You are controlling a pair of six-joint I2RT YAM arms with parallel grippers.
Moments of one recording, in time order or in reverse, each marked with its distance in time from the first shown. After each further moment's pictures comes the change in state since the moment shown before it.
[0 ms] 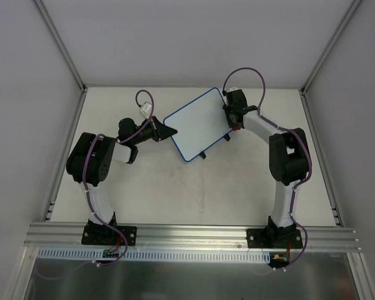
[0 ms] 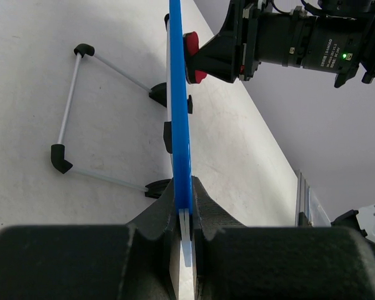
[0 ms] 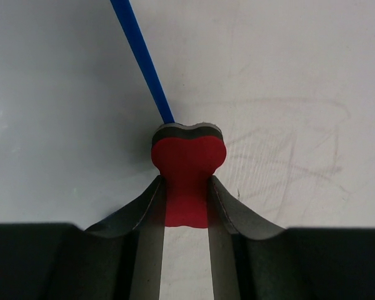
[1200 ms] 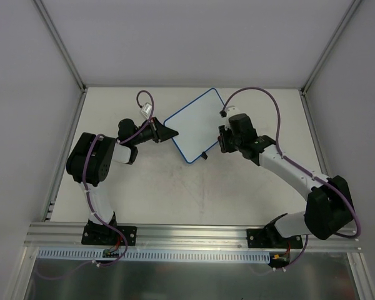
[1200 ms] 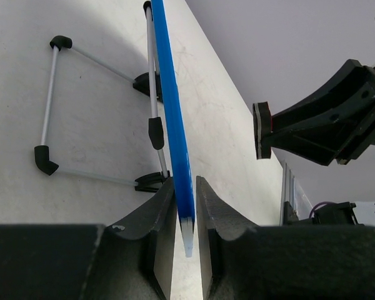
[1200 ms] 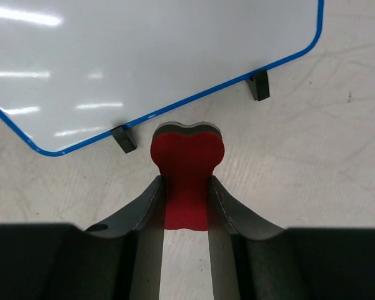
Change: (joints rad) left arm 0.000 0.000 -0.009 0.023 0.049 -0.042; right arm 0.198 -0.606 -0.502 0.018 -0.152 0.177
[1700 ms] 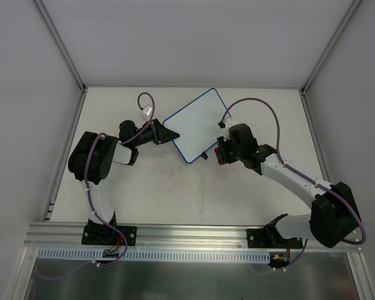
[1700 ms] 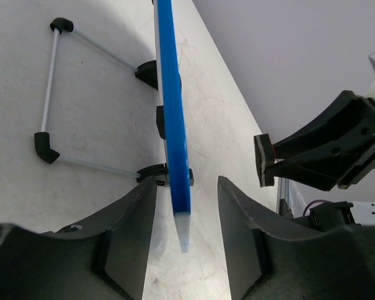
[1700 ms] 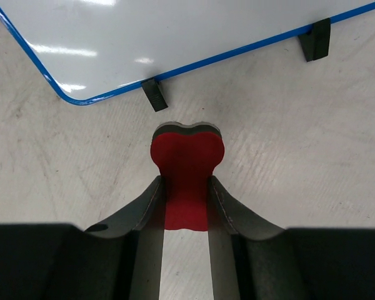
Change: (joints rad) left arm 0.000 0.027 -0.009 0.019 0.008 -0.022; right arm 0.034 -0.073 -0.125 0.010 -0.108 0.032
